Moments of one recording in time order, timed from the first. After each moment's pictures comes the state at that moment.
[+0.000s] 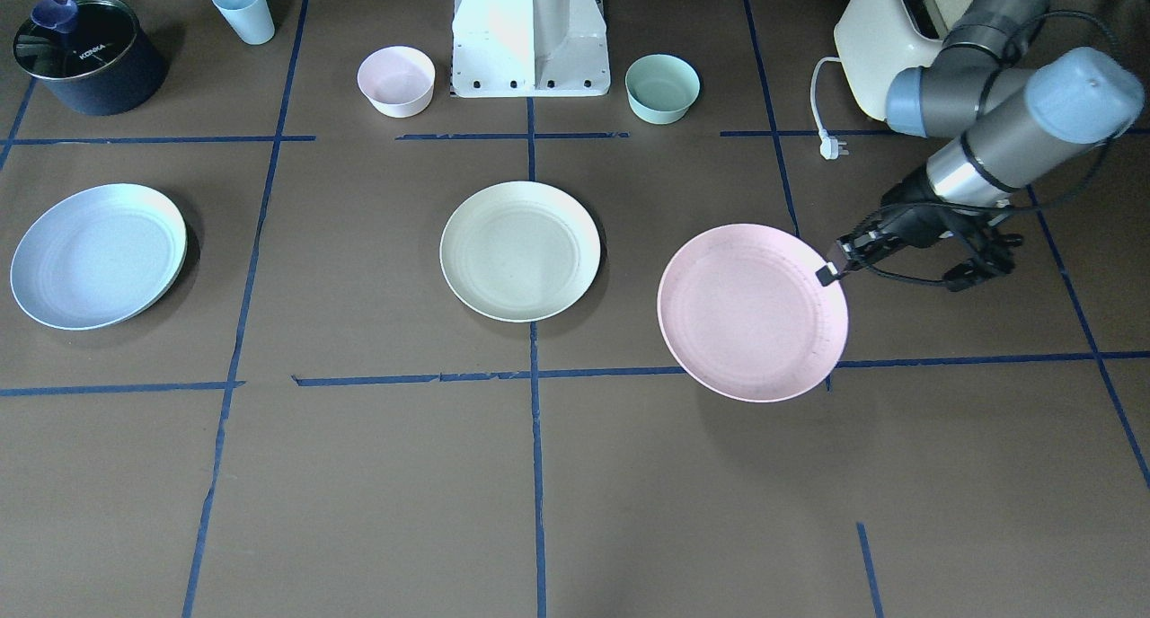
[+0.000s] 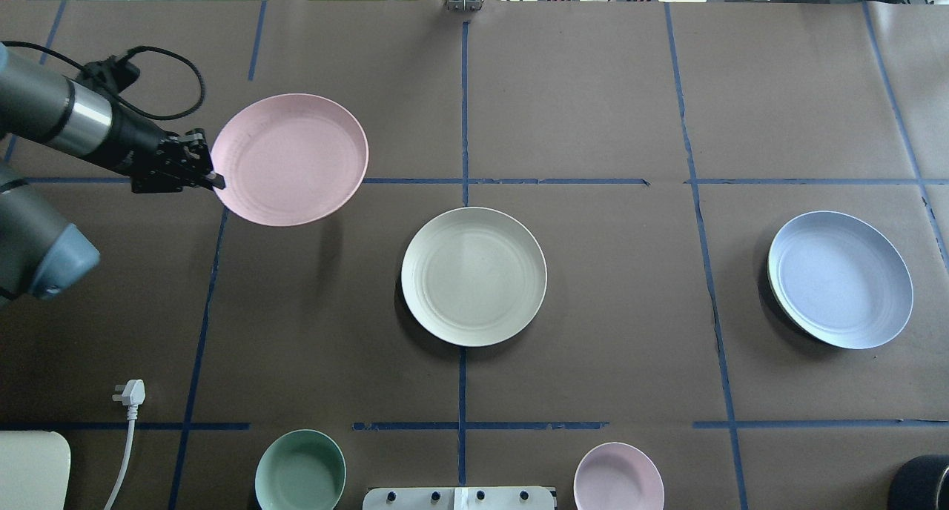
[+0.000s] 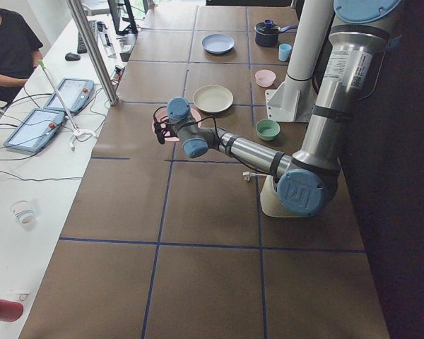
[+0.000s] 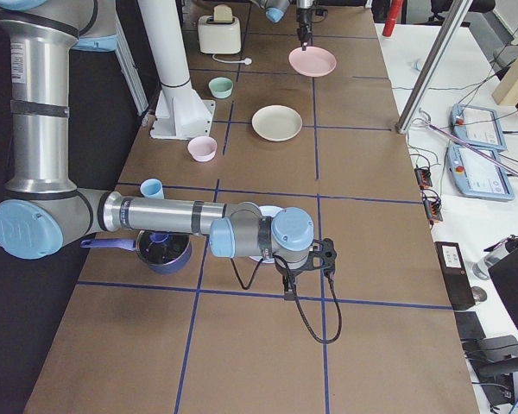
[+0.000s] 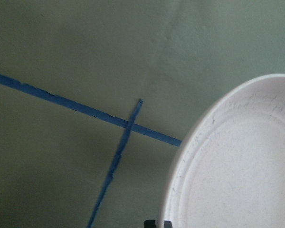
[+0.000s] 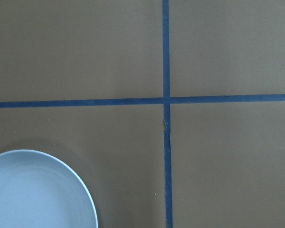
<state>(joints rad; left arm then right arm) -0.90 -1.86 -1.66 -2.21 -2.26 -1.52 1.56 -1.65 1.63 -1.36 2.44 0.20</state>
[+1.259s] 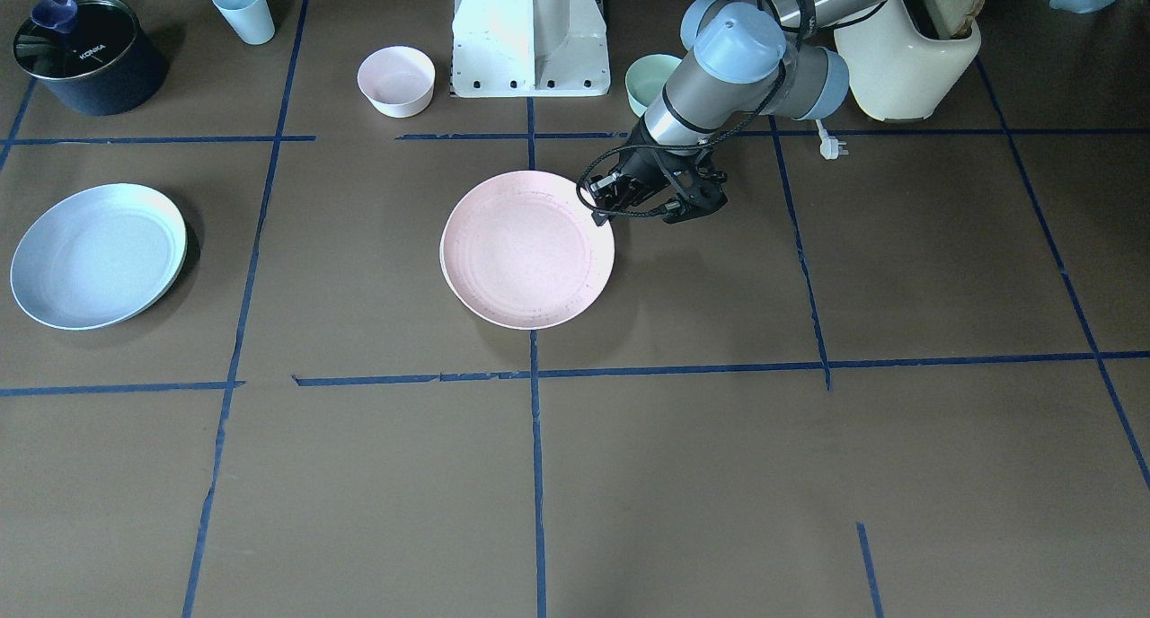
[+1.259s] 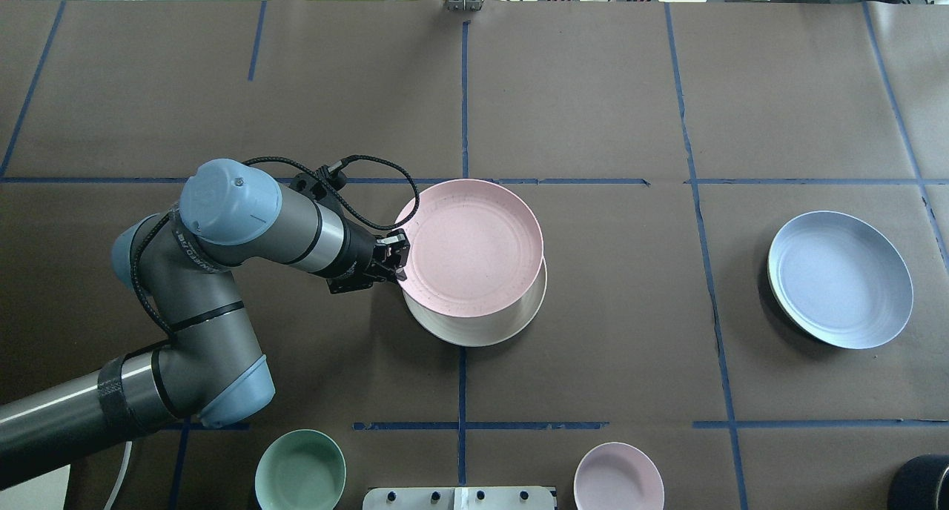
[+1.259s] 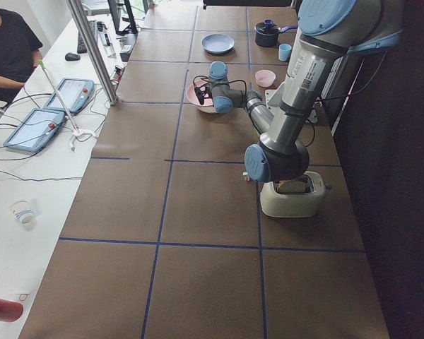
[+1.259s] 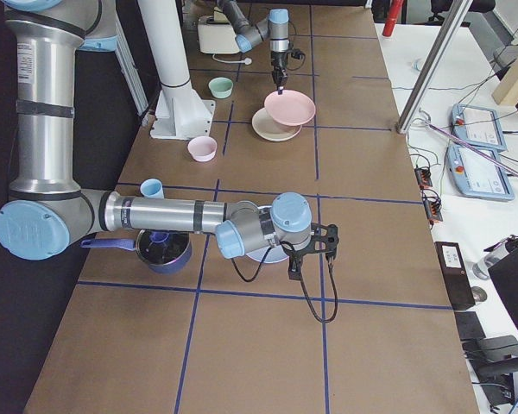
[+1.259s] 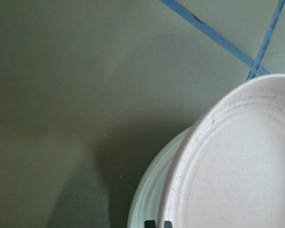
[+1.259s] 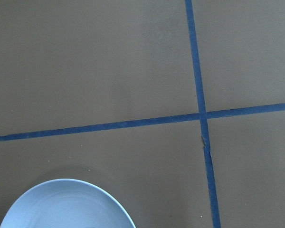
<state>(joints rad) -0.53 -2.07 -1.69 -2.11 -1.99 -1.78 1.49 -1.66 1.63 -1.18 2.45 0.43</state>
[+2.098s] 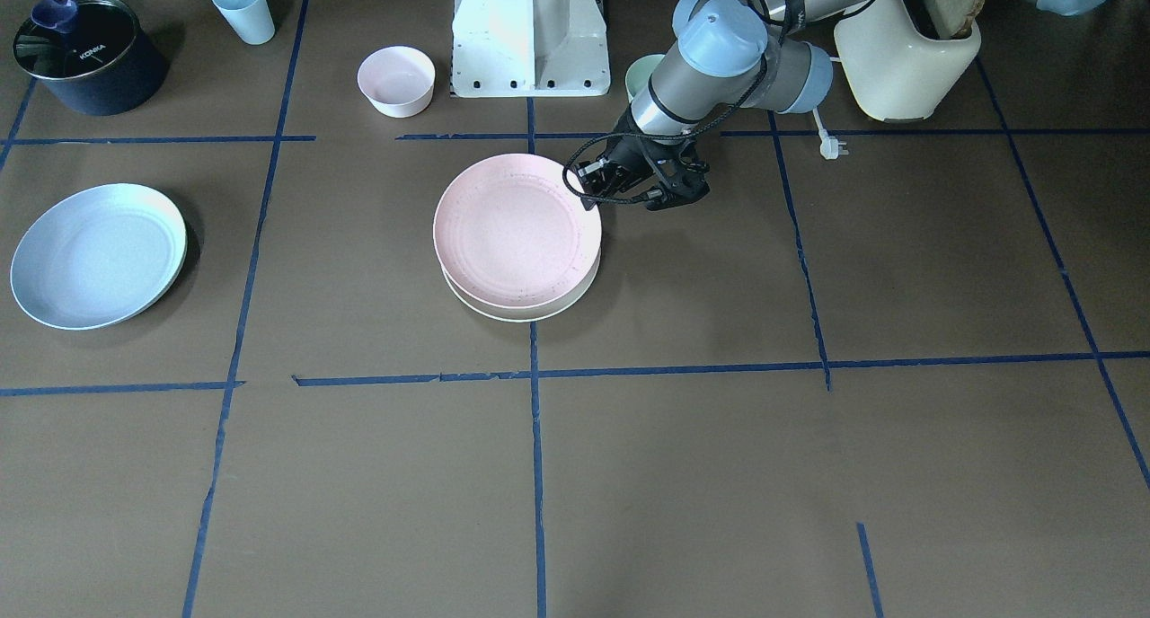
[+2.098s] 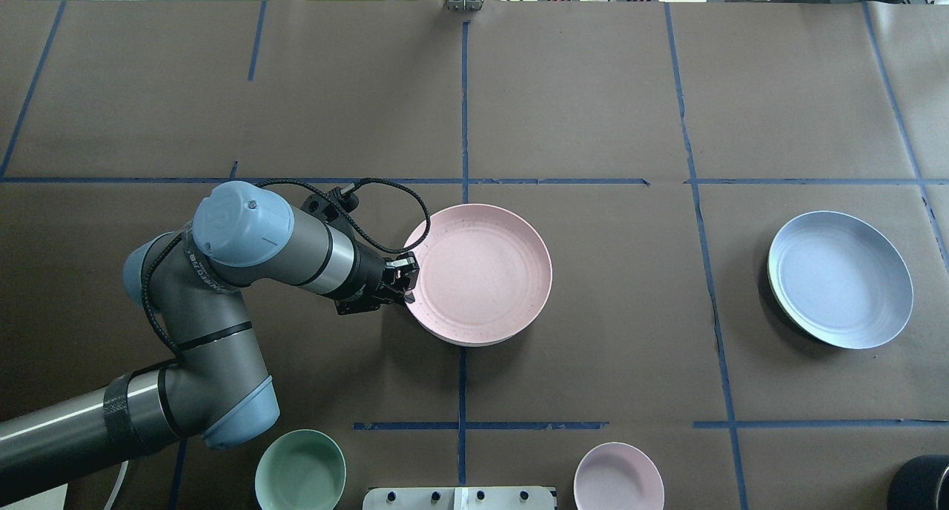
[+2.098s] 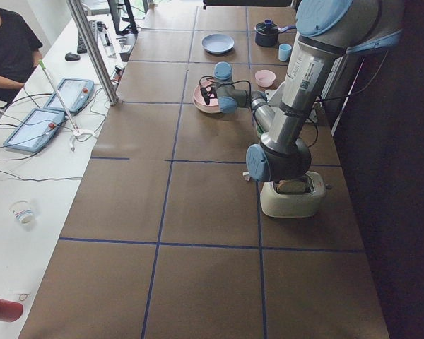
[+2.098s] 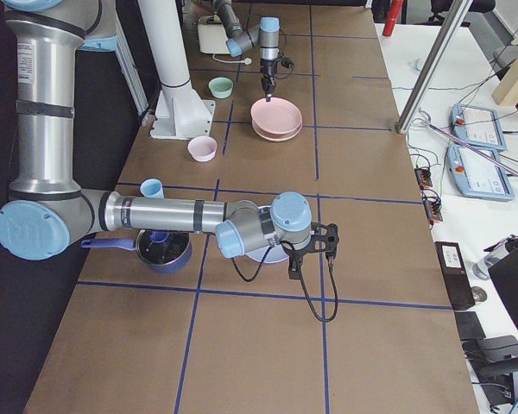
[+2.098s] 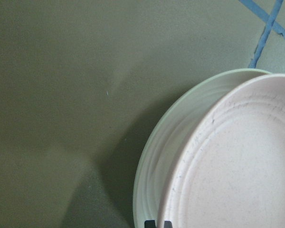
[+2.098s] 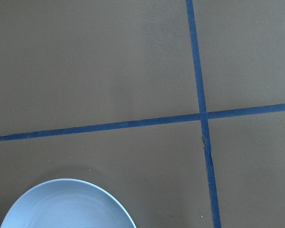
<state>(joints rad) -0.49 -2.06 -1.70 -2.11 -1.99 -1.77 1.49 -1.66 1.63 -1.18 2.45 0.43</state>
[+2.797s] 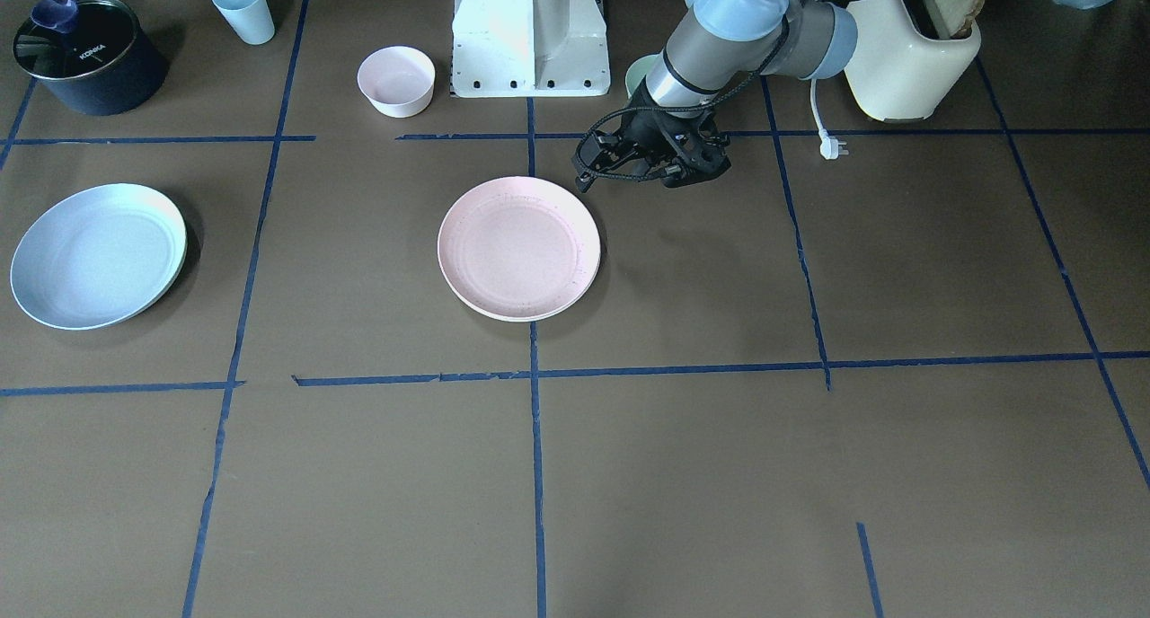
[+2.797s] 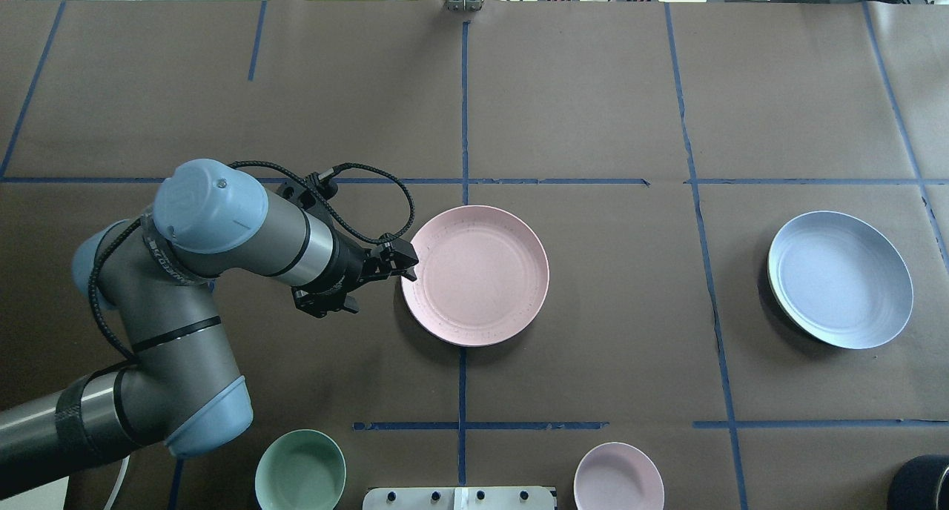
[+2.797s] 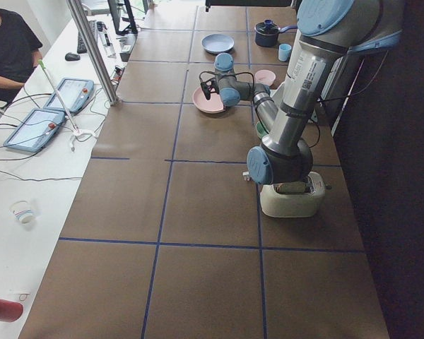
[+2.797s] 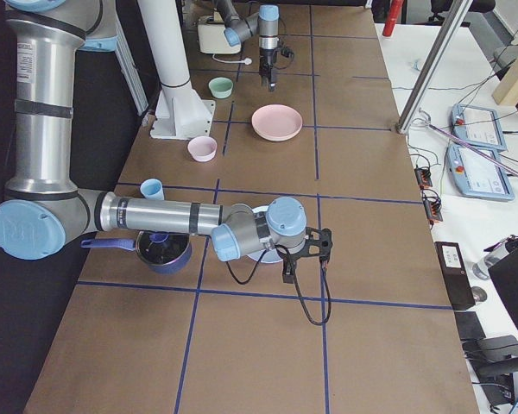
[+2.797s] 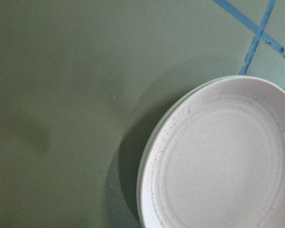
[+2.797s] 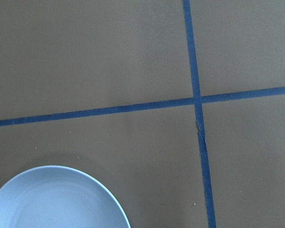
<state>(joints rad) -0.53 -2.04 -1.87 -1.88 -2.01 -1.73 1.45 -1.69 1.62 -1.16 2.43 0.44</state>
